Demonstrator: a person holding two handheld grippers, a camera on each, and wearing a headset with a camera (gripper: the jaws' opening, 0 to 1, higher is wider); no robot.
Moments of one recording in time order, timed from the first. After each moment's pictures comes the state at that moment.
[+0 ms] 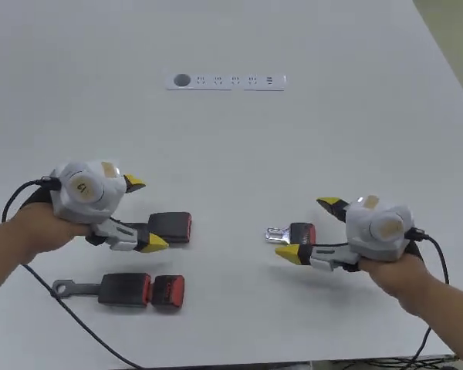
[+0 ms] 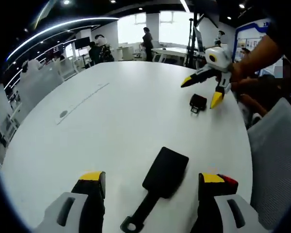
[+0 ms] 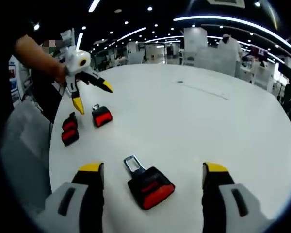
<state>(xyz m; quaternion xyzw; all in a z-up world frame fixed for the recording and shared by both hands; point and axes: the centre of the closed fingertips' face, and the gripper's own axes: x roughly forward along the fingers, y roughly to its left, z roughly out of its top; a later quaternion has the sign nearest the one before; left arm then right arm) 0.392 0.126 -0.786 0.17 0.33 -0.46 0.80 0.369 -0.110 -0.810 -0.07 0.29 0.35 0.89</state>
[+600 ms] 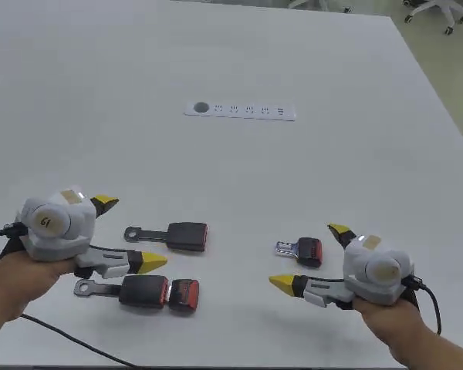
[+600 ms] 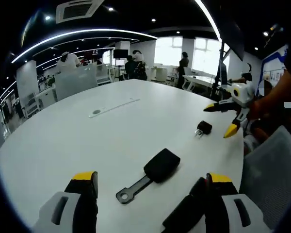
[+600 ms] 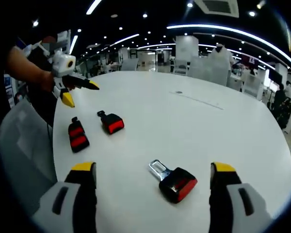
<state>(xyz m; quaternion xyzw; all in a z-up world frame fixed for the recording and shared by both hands) 0.346 0.175 -0.741 0.10 0.28 -0.40 0.87 0.328 -0.081 -0.786 -0.11 0.27 0.35 0.89</state>
